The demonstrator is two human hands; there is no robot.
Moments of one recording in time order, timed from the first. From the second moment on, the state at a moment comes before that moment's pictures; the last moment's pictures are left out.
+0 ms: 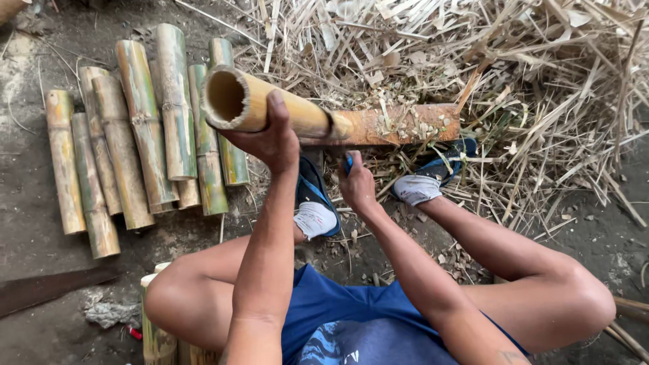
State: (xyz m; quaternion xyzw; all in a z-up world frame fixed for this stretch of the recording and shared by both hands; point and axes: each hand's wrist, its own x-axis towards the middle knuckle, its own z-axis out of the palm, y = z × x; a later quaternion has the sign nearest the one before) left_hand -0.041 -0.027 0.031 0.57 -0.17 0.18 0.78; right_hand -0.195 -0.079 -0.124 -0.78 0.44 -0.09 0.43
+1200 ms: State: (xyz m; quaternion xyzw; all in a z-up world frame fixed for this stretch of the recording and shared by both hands) left_hand -0.031 -0.014 0.034 0.50 -0.17 0.11 0.84; right_hand -0.208 -0.094 -0.097 -0.83 0.34 -0.11 0.42
